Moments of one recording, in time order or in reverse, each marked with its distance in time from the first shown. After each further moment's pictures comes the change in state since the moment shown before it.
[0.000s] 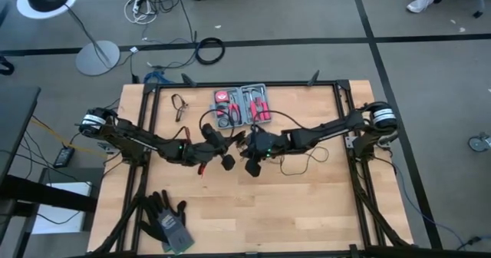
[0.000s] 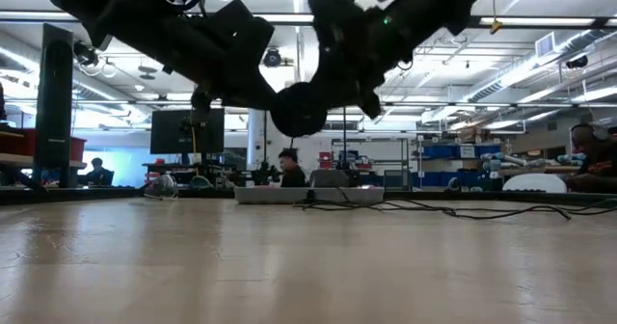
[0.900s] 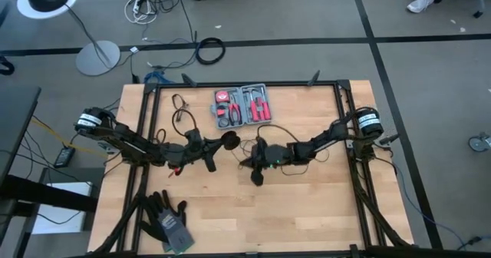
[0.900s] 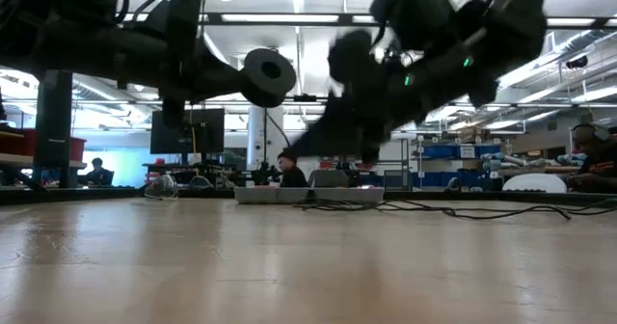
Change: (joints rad) left arm -0.063 -0.049 -0.358 0.704 0.027 -0.084; right arm 0.029 0.159 -0.249 0.620 0.014 -0.058
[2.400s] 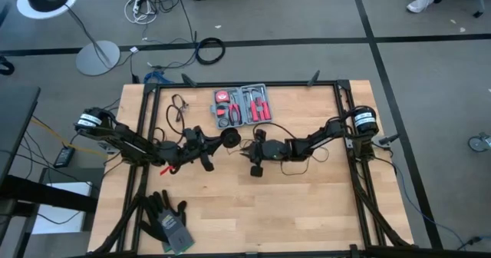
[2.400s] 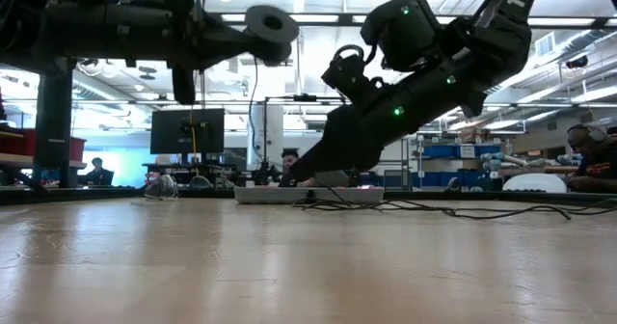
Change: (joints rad) left arm -0.005 0.001 0.018 0.228 0.061 0.075; right arm -0.048 0.026 0.007 -0.006 0.133 -0.440
